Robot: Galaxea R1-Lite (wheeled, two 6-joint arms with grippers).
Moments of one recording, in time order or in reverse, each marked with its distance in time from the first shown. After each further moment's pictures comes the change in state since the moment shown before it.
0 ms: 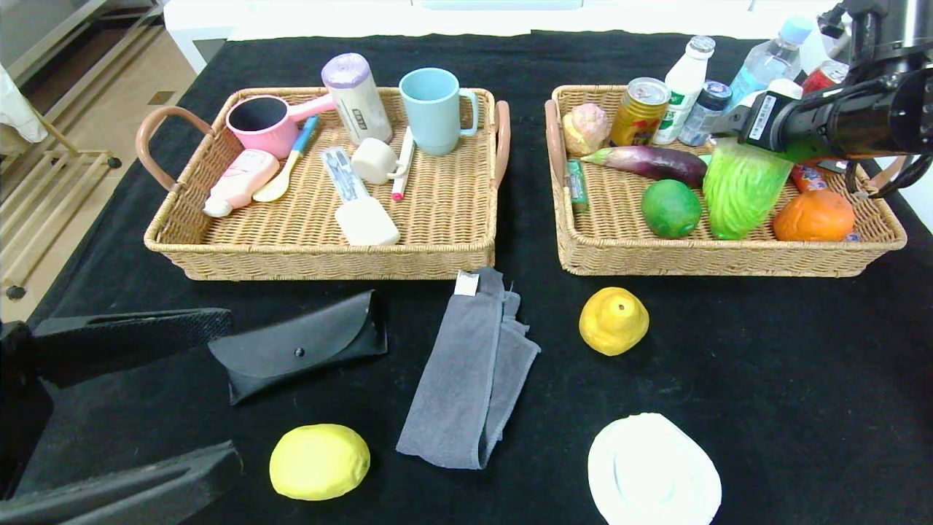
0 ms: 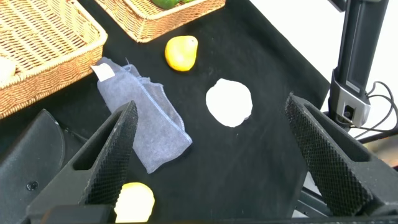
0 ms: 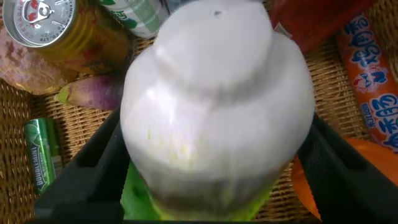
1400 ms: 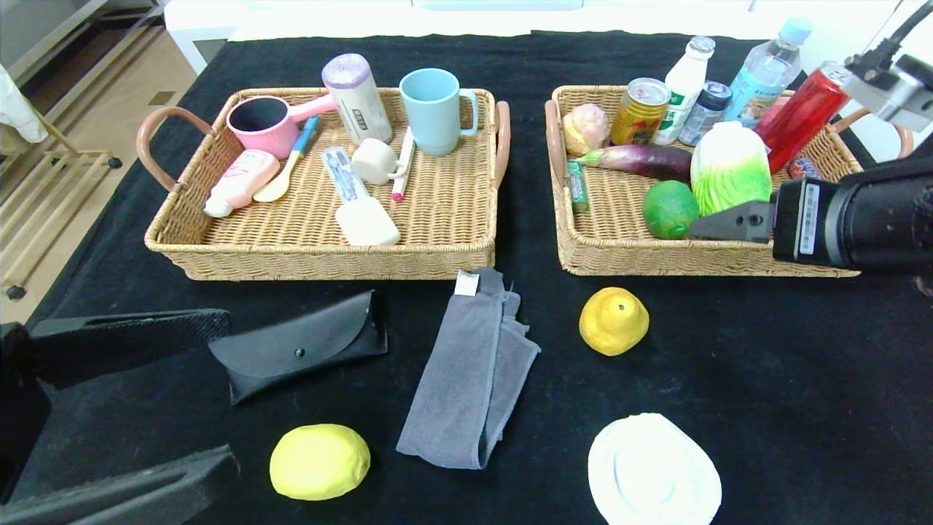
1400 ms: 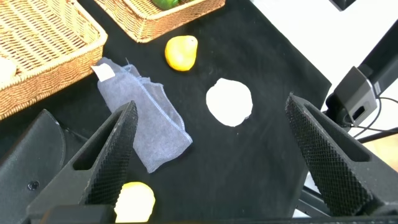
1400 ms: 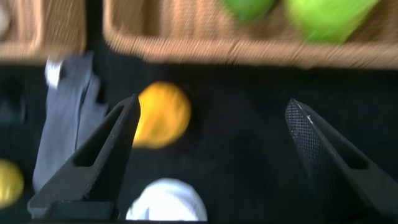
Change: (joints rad) left arm 0.000 -0.003 0.002 0.003 0.000 0.005; right arm 0.380 -0.454 0.591 0.077 0.004 -0.001
